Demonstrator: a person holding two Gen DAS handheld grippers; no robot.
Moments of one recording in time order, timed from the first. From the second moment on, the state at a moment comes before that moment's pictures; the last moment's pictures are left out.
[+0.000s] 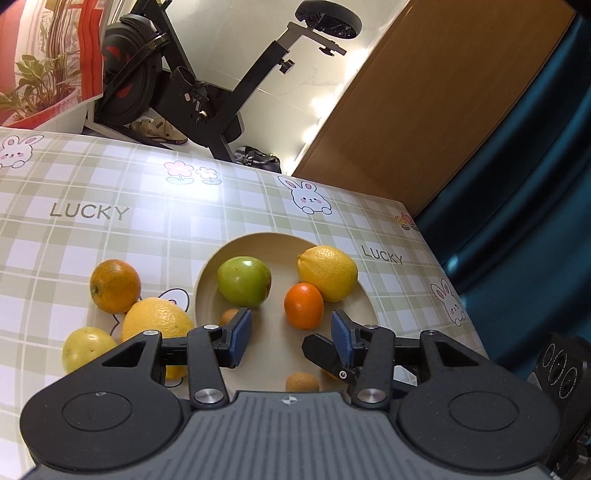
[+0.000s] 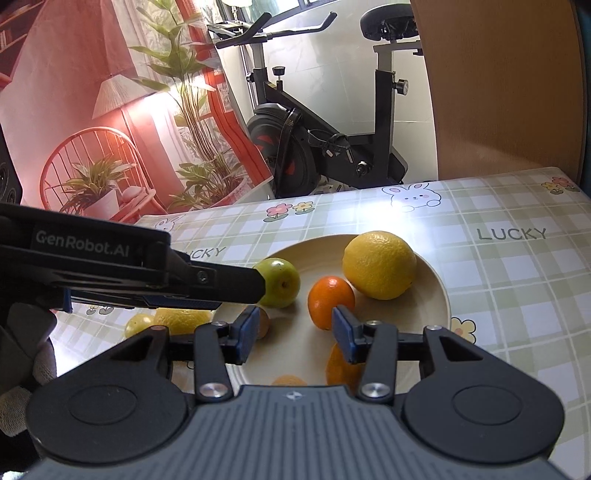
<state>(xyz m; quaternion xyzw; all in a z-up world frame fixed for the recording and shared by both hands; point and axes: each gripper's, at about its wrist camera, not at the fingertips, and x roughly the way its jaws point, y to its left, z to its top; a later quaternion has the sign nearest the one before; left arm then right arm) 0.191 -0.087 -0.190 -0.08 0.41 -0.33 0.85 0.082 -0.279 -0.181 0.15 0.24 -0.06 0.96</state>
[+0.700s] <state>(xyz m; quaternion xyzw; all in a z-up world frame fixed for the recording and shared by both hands) 0.158 0.032 -0.189 -0.11 0.40 -0.18 0.89 0.085 -0.215 -0.194 0.14 0.26 0.03 0.95</state>
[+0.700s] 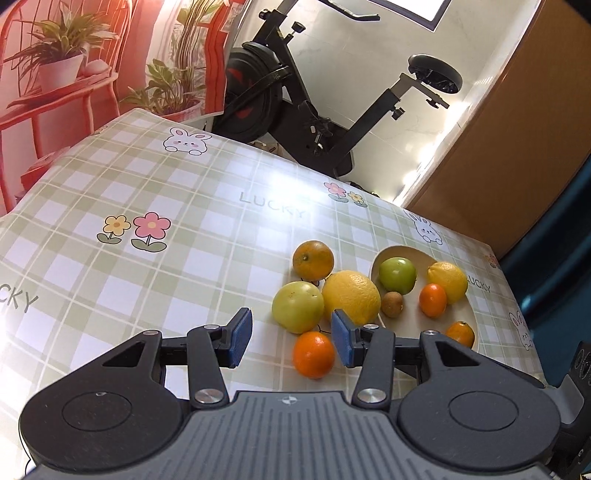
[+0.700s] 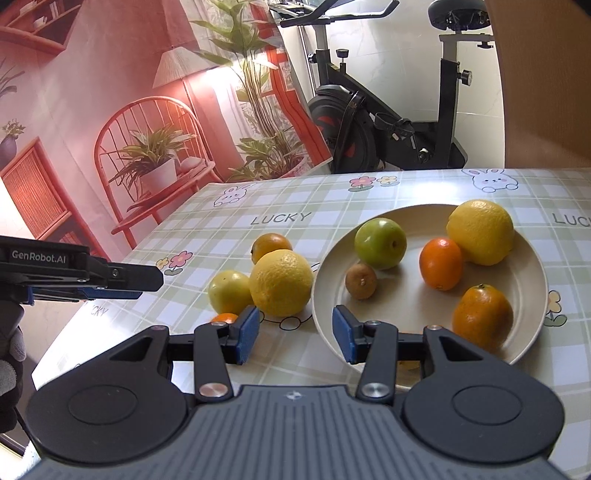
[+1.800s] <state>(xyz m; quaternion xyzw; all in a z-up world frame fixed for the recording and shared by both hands) 0.182 0.001 -0.238 -0.12 0.47 -0.22 0.85 0.138 -0.164 -0.225 0.09 0.32 0.11 0.94</state>
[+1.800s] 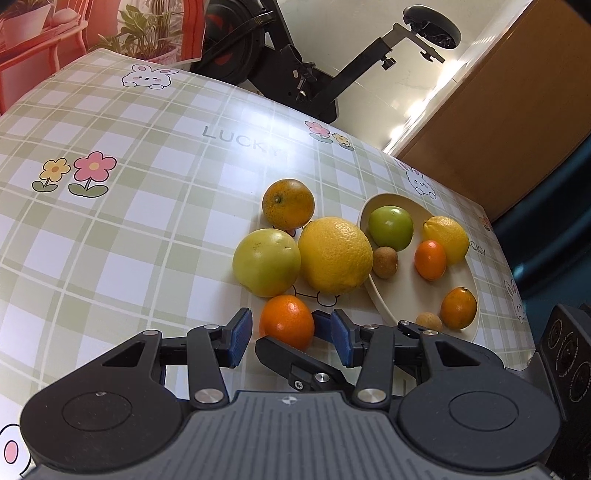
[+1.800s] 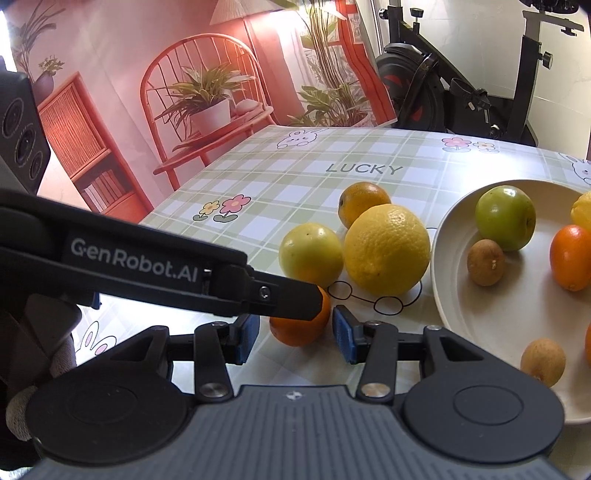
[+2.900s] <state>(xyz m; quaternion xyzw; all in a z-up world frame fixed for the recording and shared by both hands) 0.160 -0.019 -0.247 -0.07 0.45 -0.22 0.86 0.118 -0.170 -0.230 0.09 0.31 0.12 0.94</state>
